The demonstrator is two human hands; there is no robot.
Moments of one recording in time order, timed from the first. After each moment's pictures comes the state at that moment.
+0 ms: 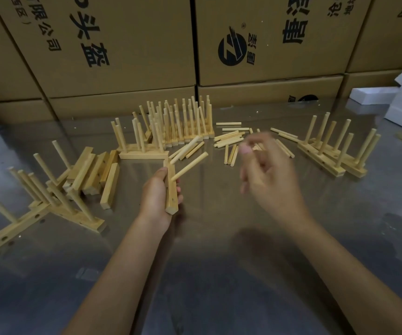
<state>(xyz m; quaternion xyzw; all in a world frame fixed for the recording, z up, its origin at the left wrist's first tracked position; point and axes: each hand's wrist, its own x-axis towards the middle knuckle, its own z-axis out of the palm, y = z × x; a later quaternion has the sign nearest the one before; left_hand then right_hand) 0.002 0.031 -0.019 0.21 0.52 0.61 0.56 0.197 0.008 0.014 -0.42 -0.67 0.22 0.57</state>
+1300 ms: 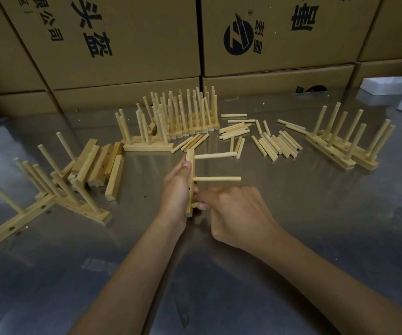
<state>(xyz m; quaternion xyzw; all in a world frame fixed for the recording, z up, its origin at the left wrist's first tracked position) 0.024 0.030 -0.035 0.30 0.53 0.60 0.51 0.160 -0.020 -0.008 -0.41 -0.89 0.02 0.21</state>
